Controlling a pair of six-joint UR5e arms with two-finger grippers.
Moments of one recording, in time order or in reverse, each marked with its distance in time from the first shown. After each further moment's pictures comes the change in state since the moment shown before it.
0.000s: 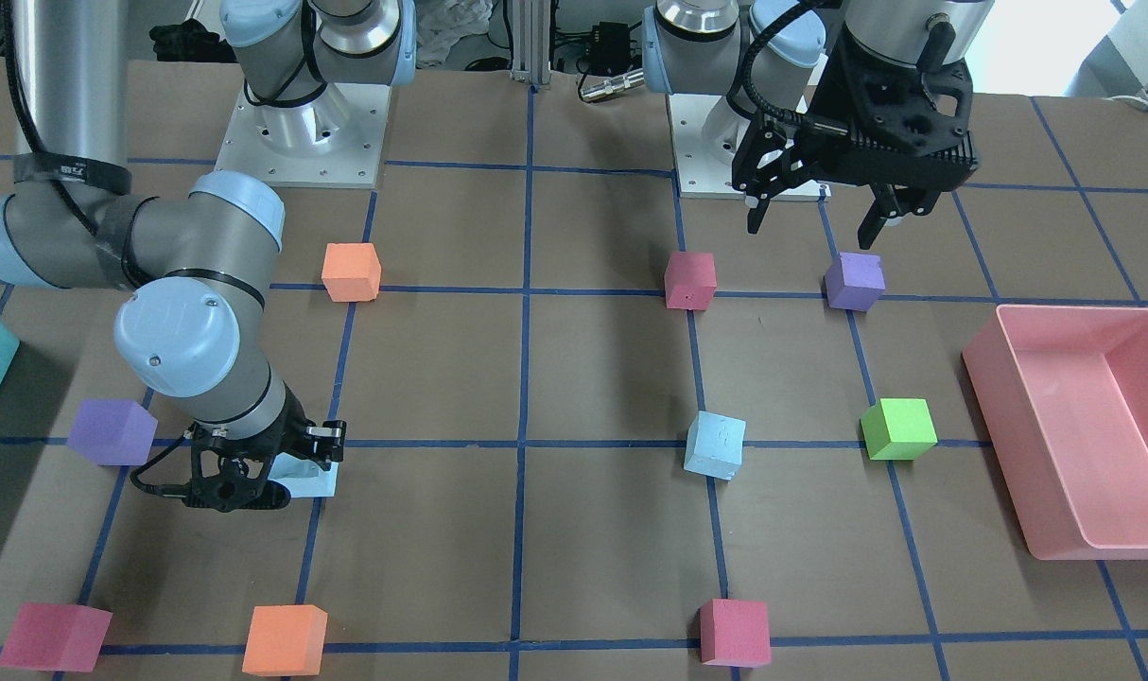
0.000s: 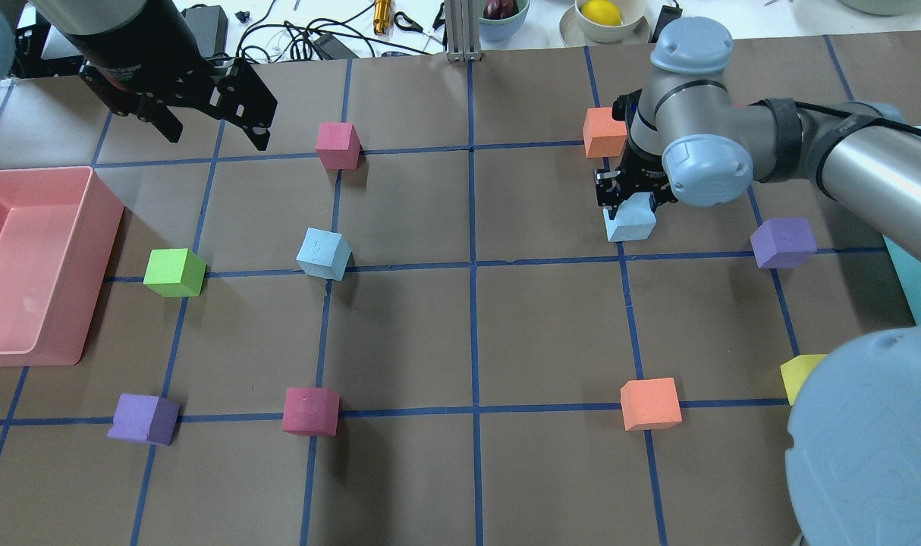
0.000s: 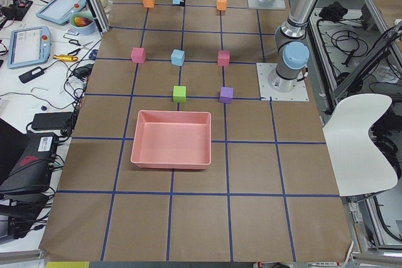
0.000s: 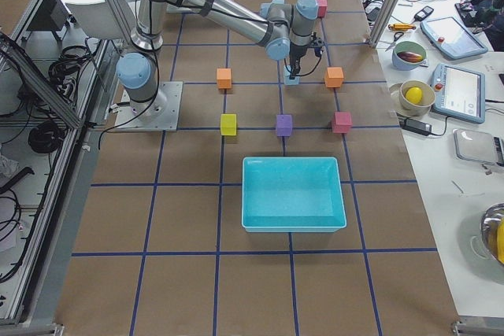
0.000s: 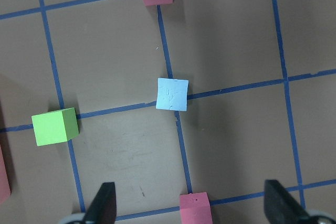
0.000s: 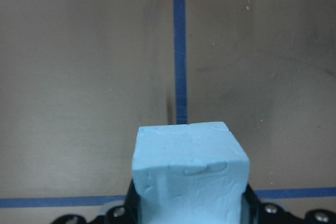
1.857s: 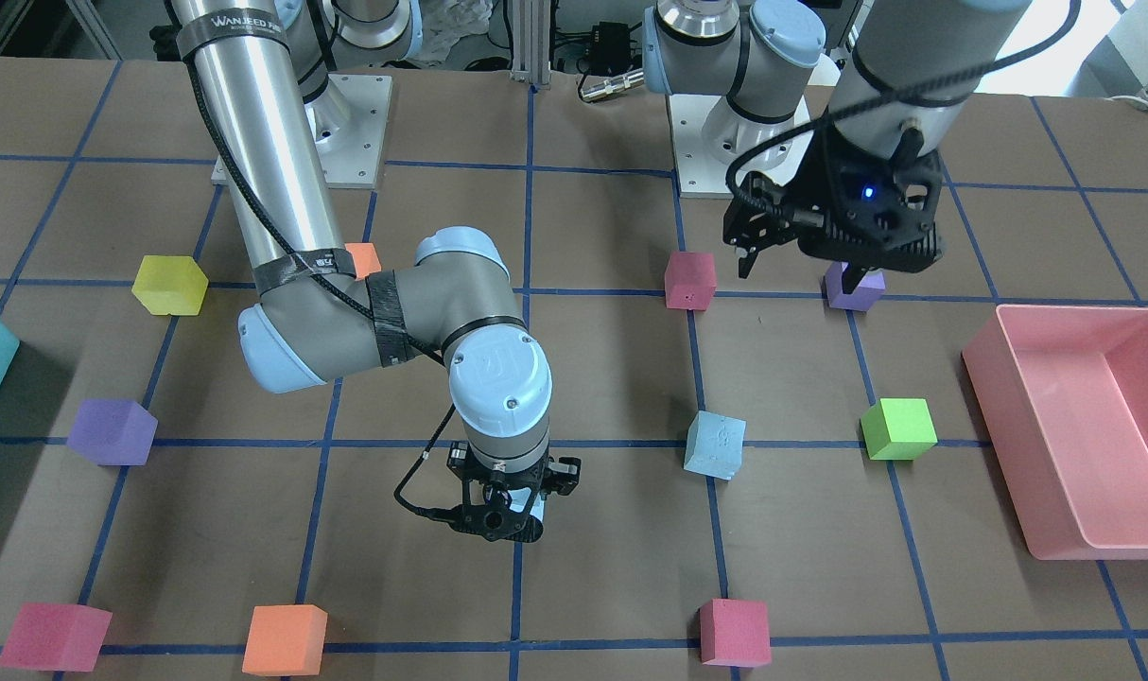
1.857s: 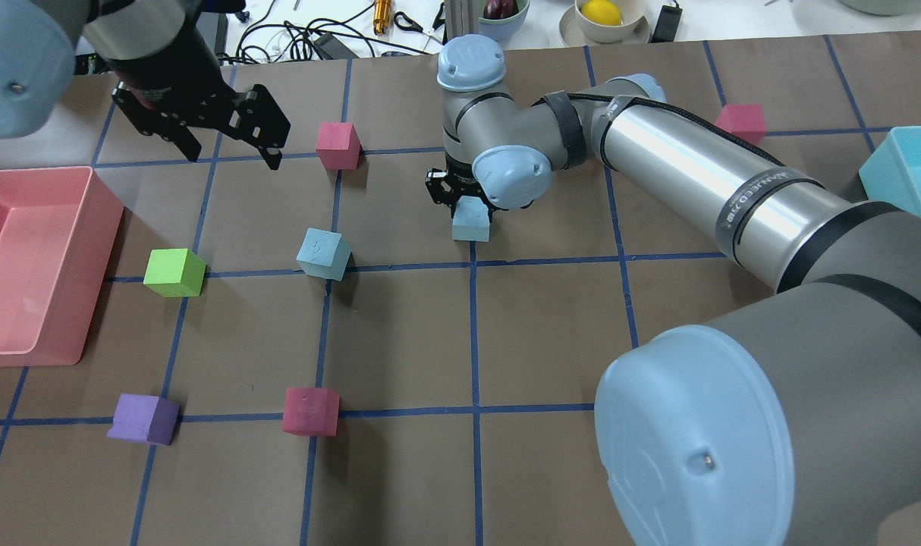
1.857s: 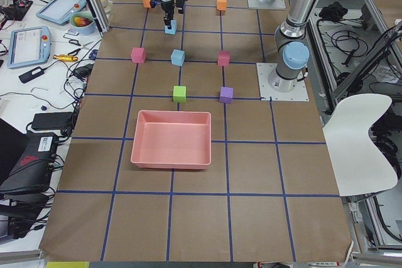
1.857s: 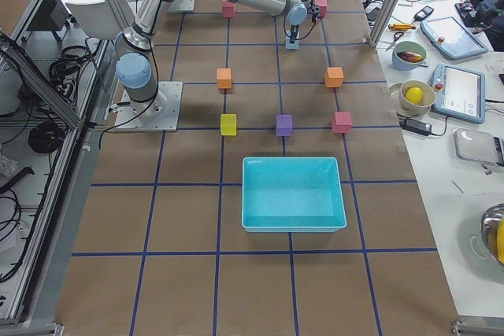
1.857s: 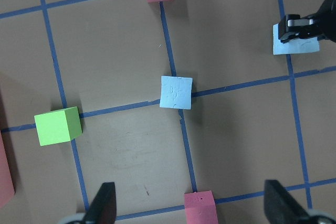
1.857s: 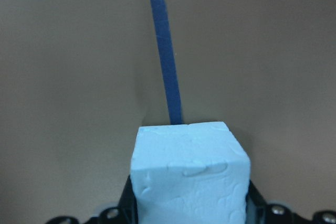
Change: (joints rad) left arm 0.006 -0.083 -0.059 0.052 0.008 0.014; right arm 0.320 0.242 -0.269 0.026 0.051 0.465
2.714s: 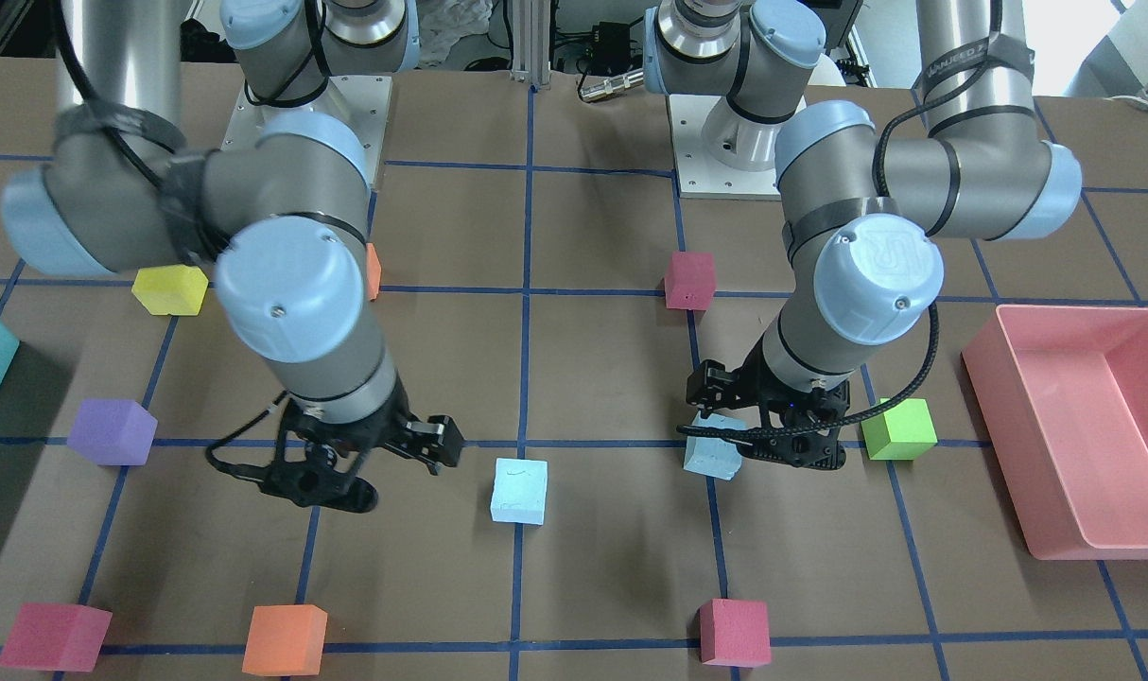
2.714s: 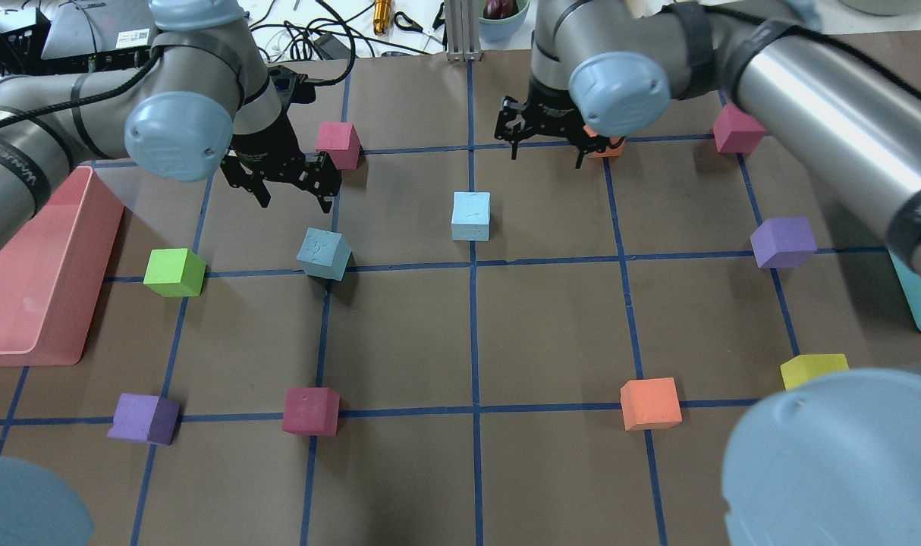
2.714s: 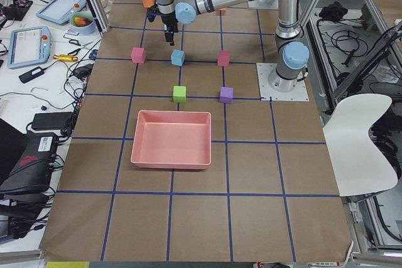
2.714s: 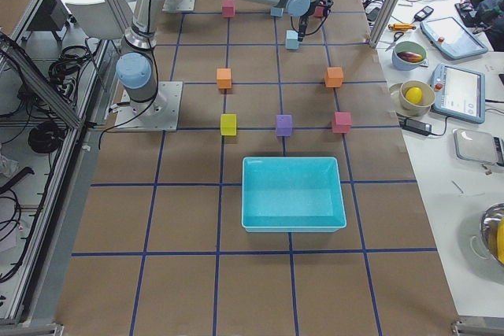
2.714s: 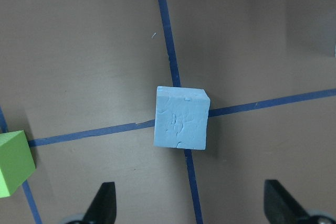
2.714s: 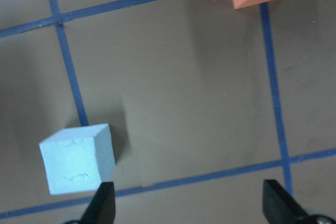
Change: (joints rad) left arm 0.000 -0.259 -0.122 0.299 0.004 -0.009; right arm -0.196 -0.264 0.028 0.224 -0.009 -0.152
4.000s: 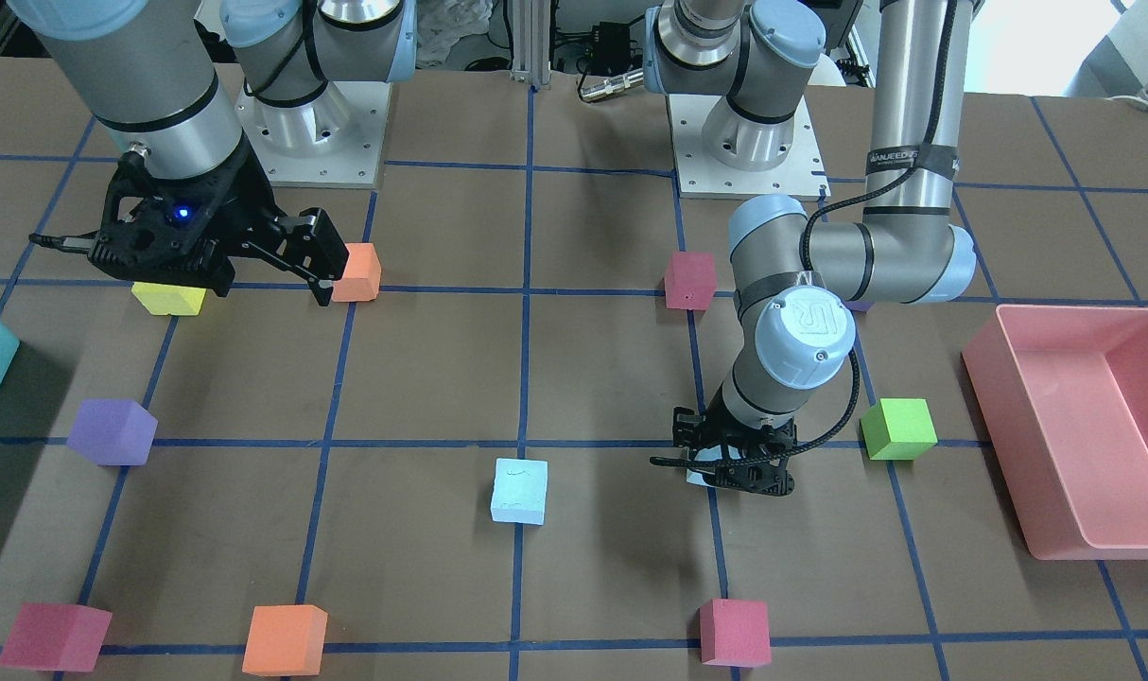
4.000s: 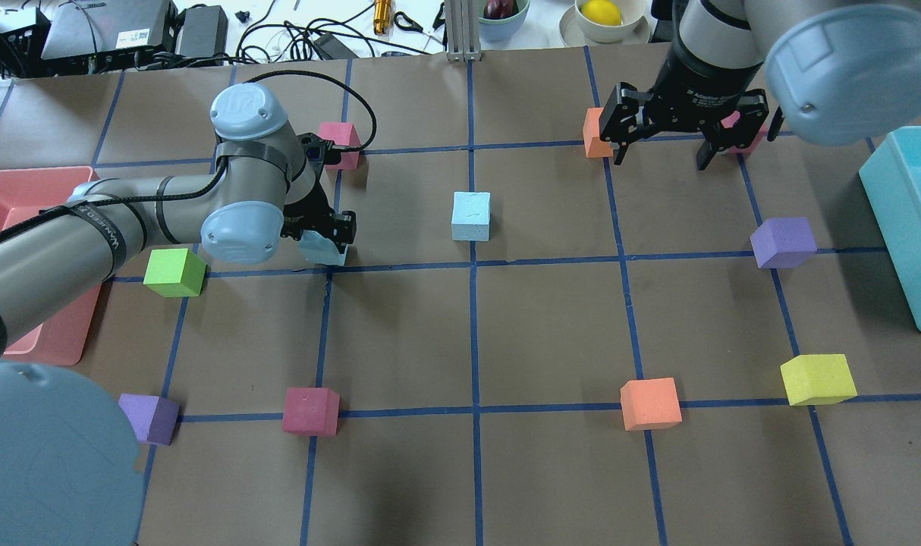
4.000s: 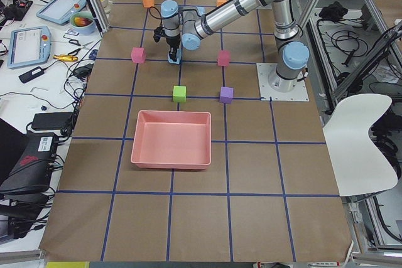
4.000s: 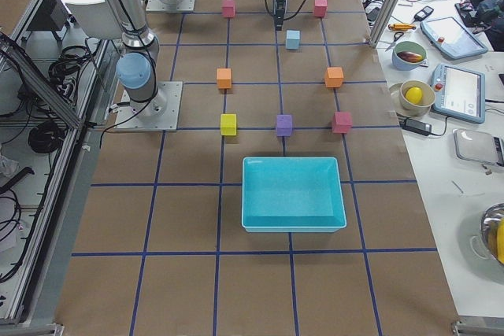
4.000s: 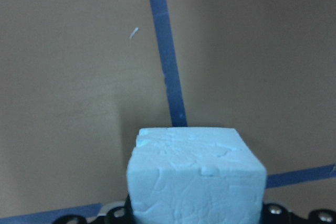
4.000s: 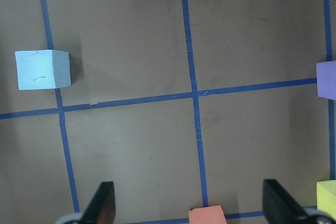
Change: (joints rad) left arm -0.008 -0.087 -0.168 0.329 -0.008 -0.020; right arm -0.110 -0.350 0.164 0.140 -0.002 -0.213
